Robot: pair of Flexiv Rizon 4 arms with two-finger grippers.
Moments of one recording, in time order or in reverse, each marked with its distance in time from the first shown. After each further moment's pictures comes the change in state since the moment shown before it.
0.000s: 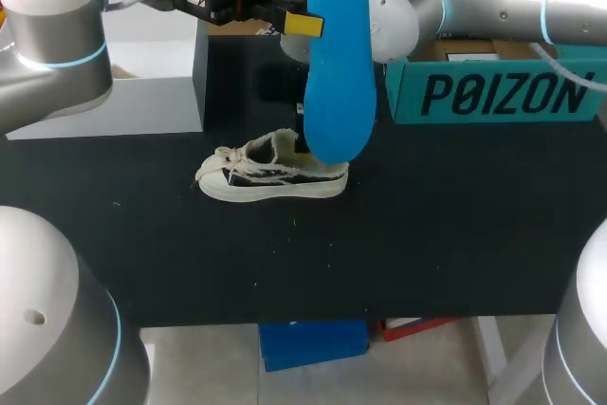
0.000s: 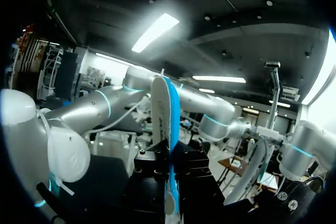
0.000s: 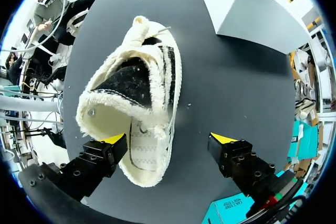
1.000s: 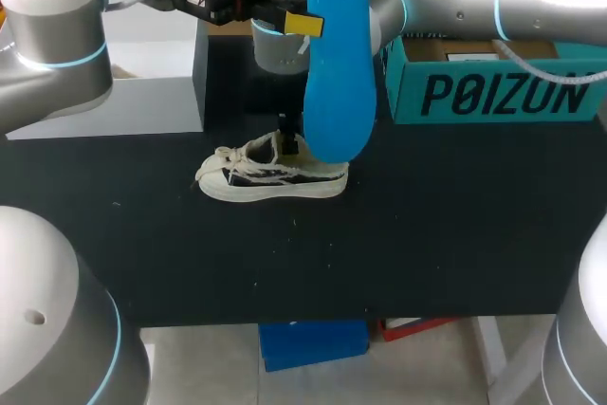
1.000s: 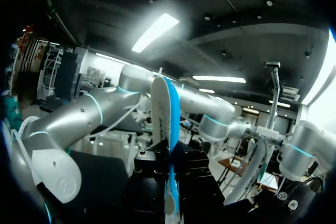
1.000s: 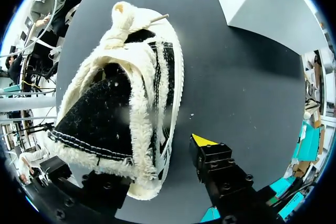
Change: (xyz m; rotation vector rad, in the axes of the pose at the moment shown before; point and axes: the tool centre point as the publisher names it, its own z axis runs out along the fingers) left arm 0.000 0.000 0.000 0.000 0.000 0.000; right arm -0.004 0.013 0.028 0.097 0.028 -0.007
